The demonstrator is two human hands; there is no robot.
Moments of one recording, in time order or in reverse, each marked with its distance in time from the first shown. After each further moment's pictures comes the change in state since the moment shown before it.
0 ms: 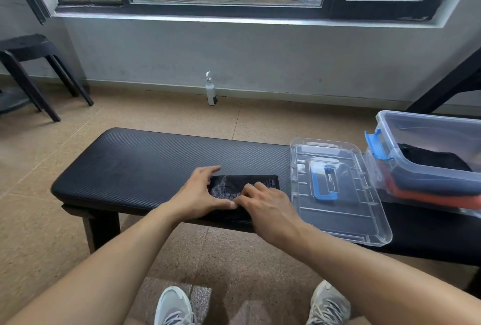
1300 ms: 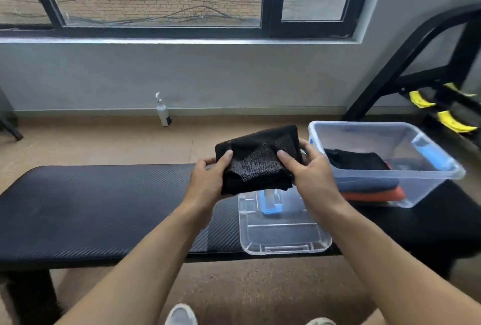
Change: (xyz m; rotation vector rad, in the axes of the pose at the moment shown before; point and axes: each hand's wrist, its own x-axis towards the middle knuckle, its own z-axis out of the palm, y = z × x) left_hand 0.041 0.159 0.048 -1.077 0.178 -0.089; right_hand -0.067 0.116 -0.084 1.374 0.796 0.675
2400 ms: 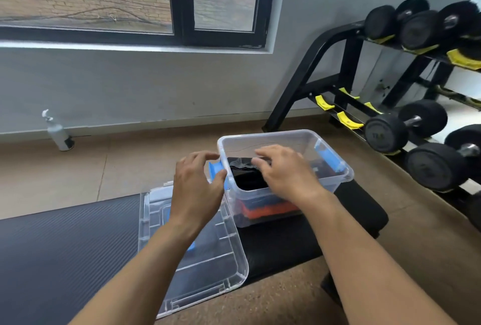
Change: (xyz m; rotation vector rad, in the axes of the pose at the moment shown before) left_hand 0.021 -0.027 0.160 0.773 -0.090 0.729; right_hand 0.059 -0.034 -0.138 -1.260 0.084 -0.040
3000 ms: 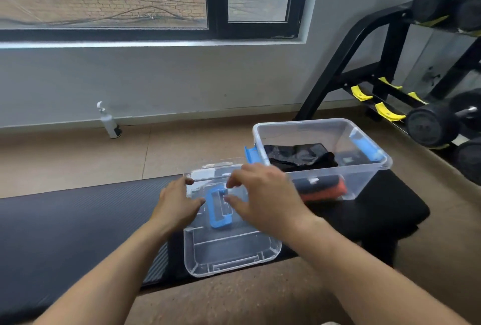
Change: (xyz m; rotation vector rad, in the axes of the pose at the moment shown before) left_hand -0.033 -0.097 -0.069 0.212 -0.289 -0.450; right_hand -0.077 -0.077 0.039 -0.003 0.048 -0.536
